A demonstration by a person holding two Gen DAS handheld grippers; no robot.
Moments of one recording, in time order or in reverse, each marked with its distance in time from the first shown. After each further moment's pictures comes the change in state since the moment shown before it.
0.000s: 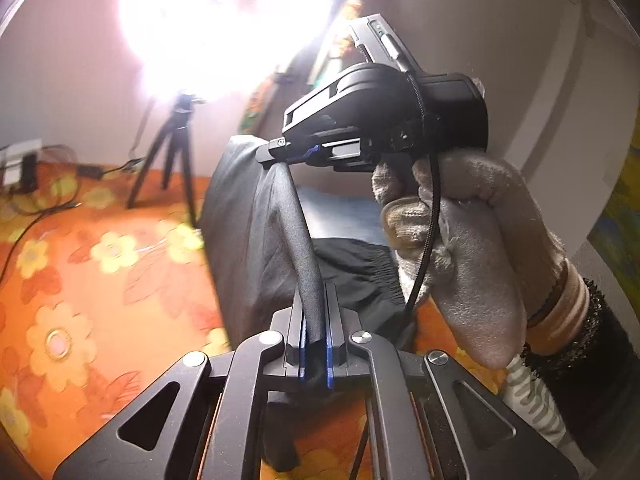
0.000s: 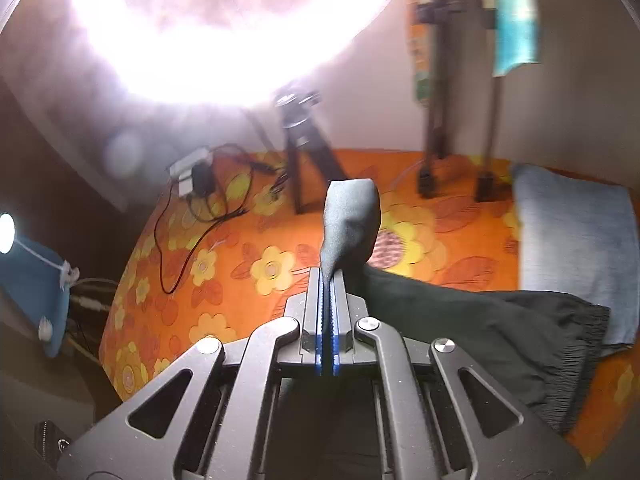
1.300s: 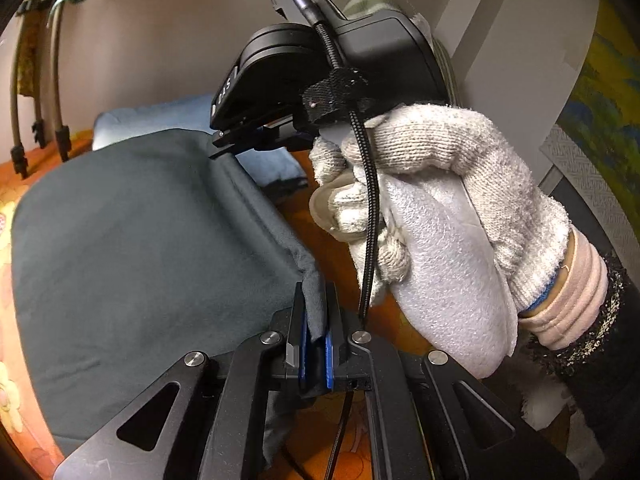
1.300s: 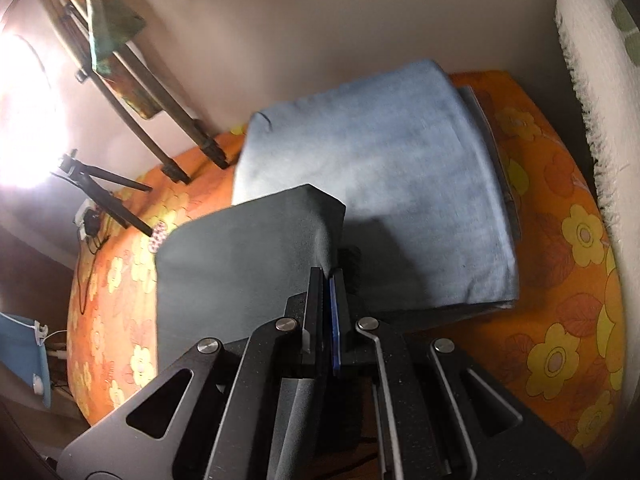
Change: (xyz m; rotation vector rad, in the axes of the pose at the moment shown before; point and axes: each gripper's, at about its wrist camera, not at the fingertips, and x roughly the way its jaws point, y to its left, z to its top) left arm 0.232 -0.128 -0.034 0.232 0.309 -0.169; right arm -0.033 -0.291 -0.080 0.284 -0.006 -0.136
